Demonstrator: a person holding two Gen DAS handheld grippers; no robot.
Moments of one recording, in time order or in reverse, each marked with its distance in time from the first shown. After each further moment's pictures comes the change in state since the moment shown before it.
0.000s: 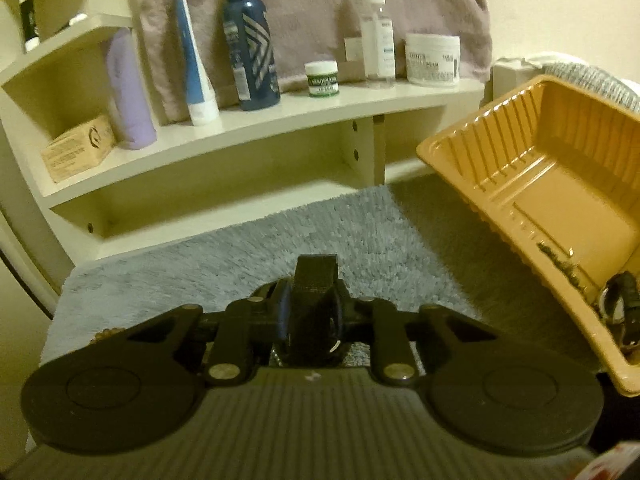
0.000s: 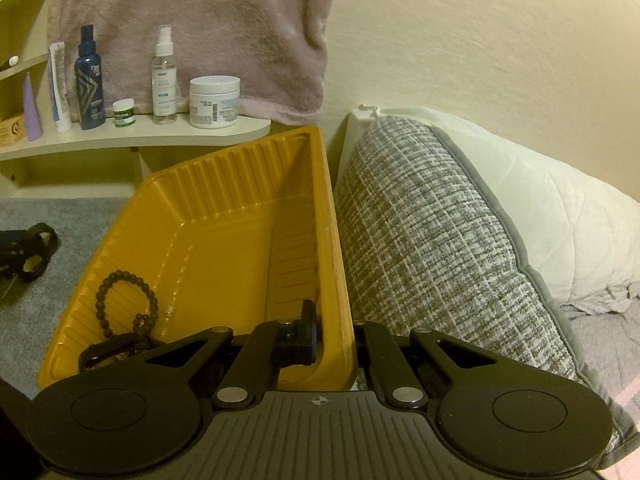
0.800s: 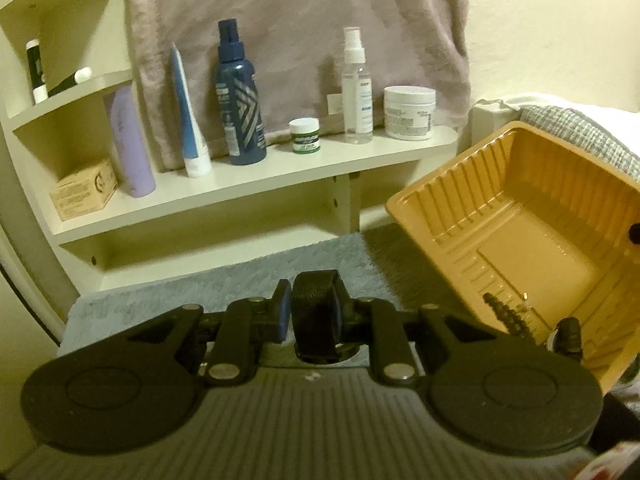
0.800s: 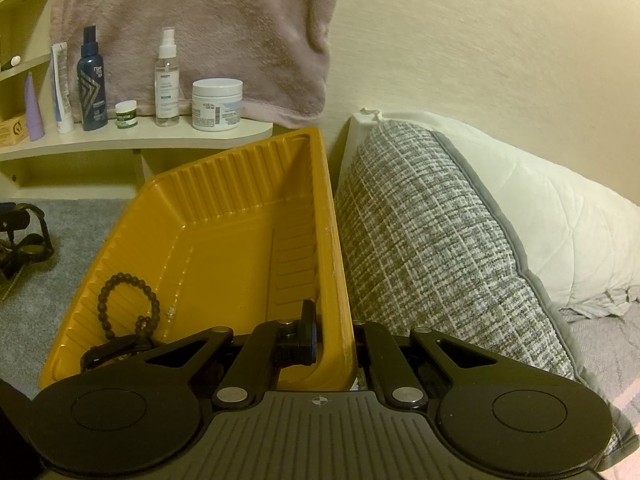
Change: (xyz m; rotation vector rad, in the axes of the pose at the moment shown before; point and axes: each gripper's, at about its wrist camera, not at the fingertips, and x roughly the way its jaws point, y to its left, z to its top) left arm -0.034 -0.013 0.024 -0.009 -0.072 -0.034; right arm -0.002 0.001 0.002 -0.005 -0.002 0.001
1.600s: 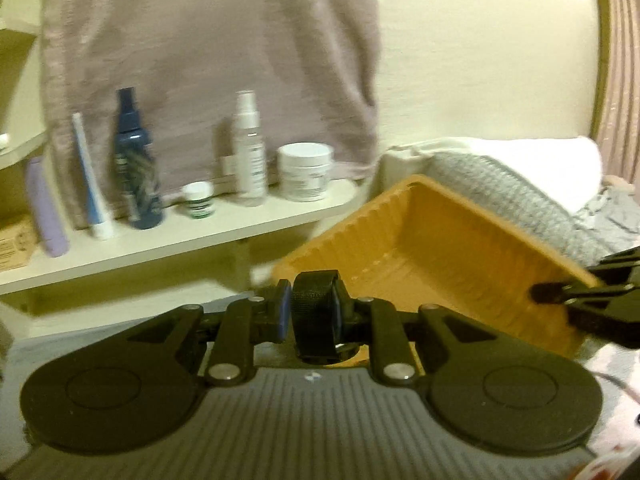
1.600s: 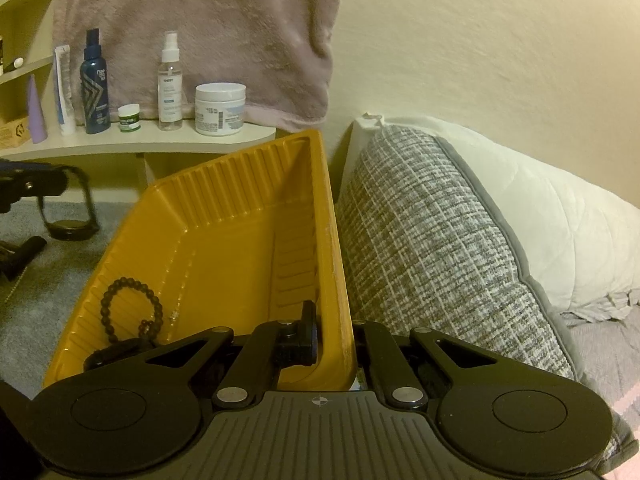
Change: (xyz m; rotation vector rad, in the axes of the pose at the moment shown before) left arm -0.020 -0.055 0.044 0.008 -0.075 -0.218; right arm -0.001 0.003 0.004 -0.005 -0.006 0.003
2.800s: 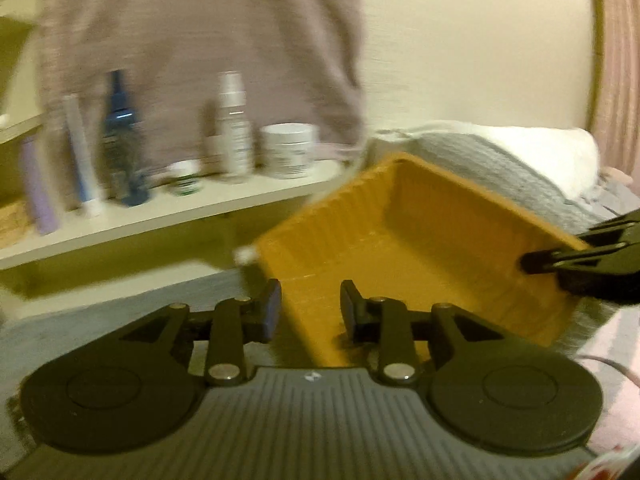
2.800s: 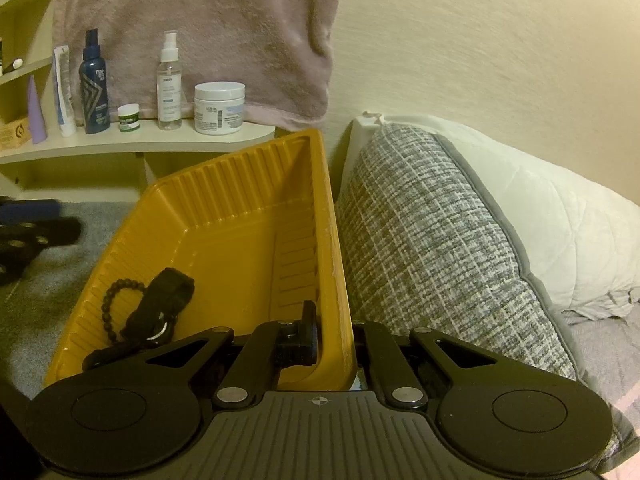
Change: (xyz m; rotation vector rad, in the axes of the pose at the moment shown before) left arm -0.008 -0.006 -0.033 -0.003 -0.002 0.043; right arm 0.000 -0.001 -0.003 0.006 -0.001 0.000
